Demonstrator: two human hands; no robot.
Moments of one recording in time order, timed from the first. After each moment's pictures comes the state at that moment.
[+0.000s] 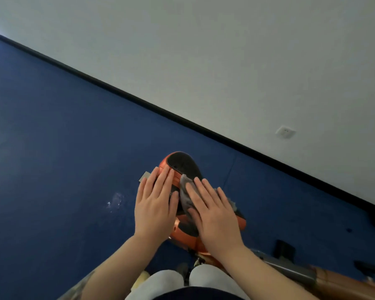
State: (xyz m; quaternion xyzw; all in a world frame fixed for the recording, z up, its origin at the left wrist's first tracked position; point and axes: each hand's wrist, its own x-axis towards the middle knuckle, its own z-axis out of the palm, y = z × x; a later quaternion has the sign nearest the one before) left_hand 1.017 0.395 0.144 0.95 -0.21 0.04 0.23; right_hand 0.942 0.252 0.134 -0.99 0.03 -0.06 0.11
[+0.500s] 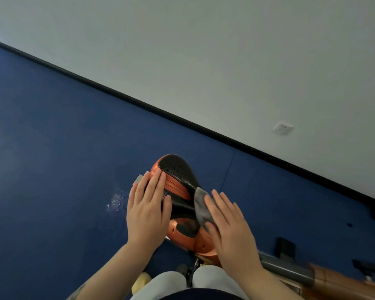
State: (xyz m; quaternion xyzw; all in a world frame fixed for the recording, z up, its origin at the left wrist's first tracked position) left_hand 1.016 0.394 0.141 0.96 -0.19 0.06 0.20; right_hand 0.905 0.222 0.130 -0.98 0.07 -0.03 0.19
